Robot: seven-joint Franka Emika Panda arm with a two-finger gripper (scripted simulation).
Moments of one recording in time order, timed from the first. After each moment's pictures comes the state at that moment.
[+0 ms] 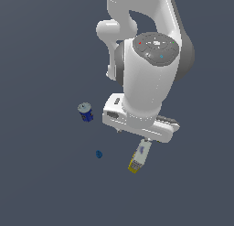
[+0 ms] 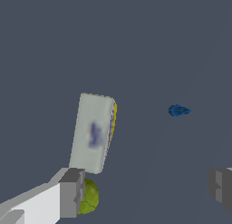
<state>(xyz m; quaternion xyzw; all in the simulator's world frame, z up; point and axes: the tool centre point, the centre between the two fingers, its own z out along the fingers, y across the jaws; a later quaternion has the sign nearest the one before) 0.122 0.054 0.240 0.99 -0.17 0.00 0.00</state>
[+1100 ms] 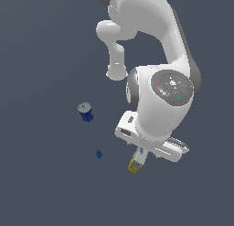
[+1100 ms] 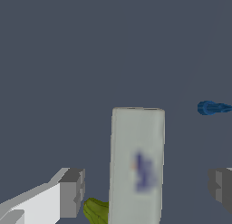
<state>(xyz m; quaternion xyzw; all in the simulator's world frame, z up) 0.150 0.090 0.192 0.97 -0.23 0.00 0.00</state>
